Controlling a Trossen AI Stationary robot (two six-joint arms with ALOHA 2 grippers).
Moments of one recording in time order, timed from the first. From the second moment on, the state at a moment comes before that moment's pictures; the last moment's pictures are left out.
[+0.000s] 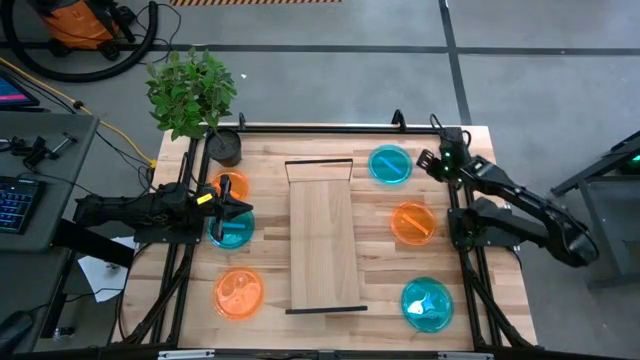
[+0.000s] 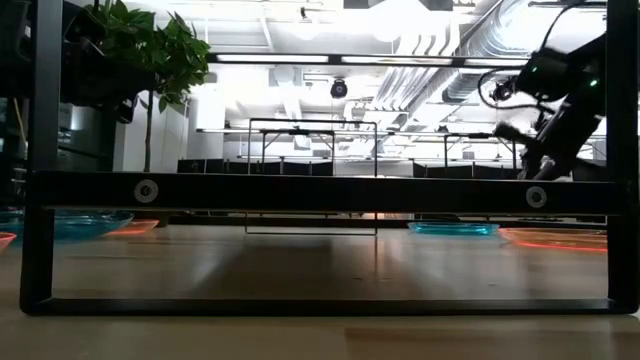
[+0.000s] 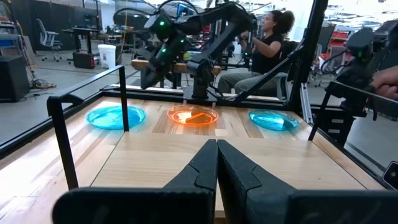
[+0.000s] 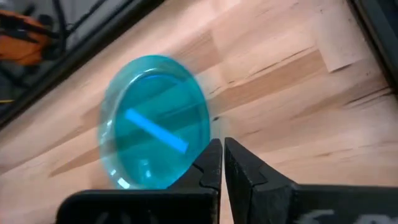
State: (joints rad) left arm 0.00 0.01 0.01 0.00 -0.01 -0.07; right arm -0.91 0.71 0.36 -0.51 0.03 1.05
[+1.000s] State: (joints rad) left arm 0.00 0.01 0.01 0.00 -0.01 -0.07; right arm -0.91 1.29 0.36 0.00 0.03 0.96
